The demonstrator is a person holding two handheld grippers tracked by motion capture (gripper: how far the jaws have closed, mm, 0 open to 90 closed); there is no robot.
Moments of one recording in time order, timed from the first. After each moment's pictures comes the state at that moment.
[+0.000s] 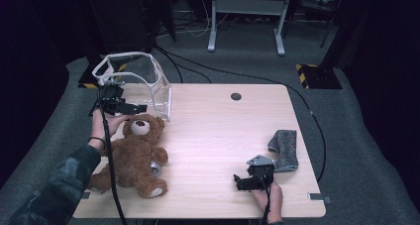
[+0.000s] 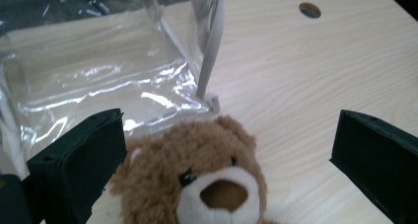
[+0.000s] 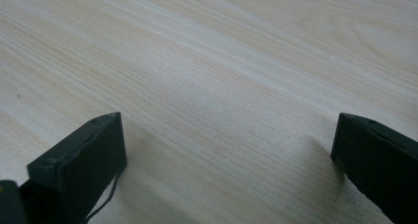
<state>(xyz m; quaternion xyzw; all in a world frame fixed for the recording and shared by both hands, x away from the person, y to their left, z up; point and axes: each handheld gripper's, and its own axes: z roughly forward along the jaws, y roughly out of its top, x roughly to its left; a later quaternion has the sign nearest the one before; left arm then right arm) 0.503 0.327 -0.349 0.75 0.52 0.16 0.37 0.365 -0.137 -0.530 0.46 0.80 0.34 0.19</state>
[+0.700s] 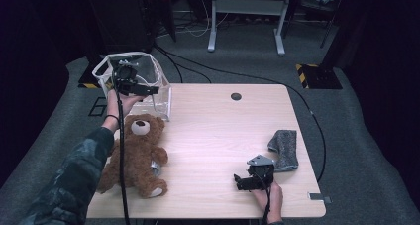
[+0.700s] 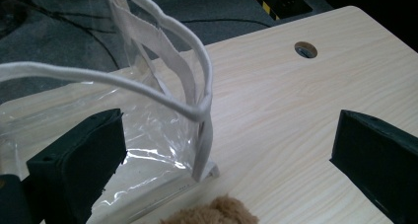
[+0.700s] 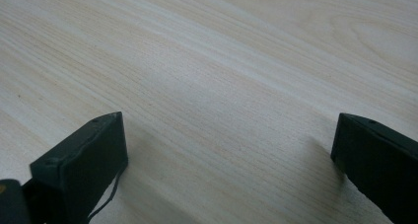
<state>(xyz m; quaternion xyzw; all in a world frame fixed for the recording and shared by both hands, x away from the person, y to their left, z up) 0.559 0.296 -0.330 0.76 0.49 0.18 0.39 0.366 -0.138 -0.531 0.46 0.80 0.34 0.19</state>
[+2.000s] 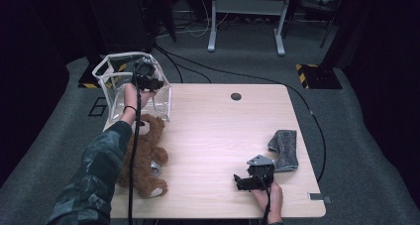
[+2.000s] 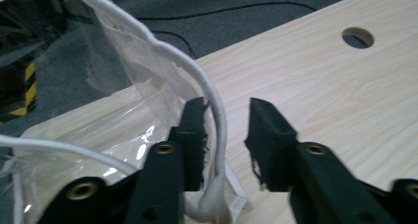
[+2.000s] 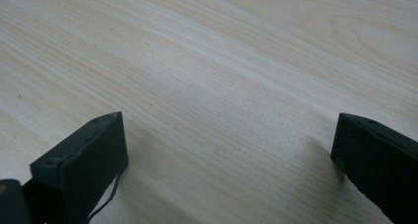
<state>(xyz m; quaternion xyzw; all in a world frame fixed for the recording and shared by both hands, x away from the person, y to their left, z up) 0.600 0.261 -0.351 0.79 0.47 0.24 0.32 0.366 -0.138 -0.531 0.45 0.80 0.34 0.19</state>
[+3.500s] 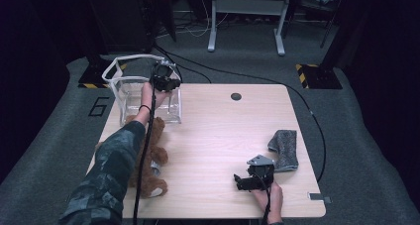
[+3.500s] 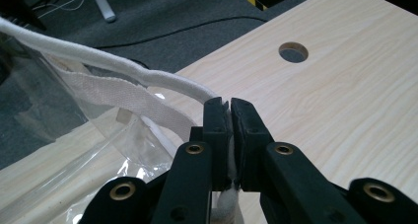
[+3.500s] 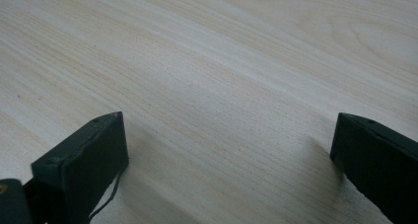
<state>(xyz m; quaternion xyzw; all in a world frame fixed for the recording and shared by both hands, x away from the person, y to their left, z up) 0.606 0.208 -0.357 0.81 0.39 0.21 0.37 0.365 -0.138 -0.530 0.46 0.80 0.34 0.19</state>
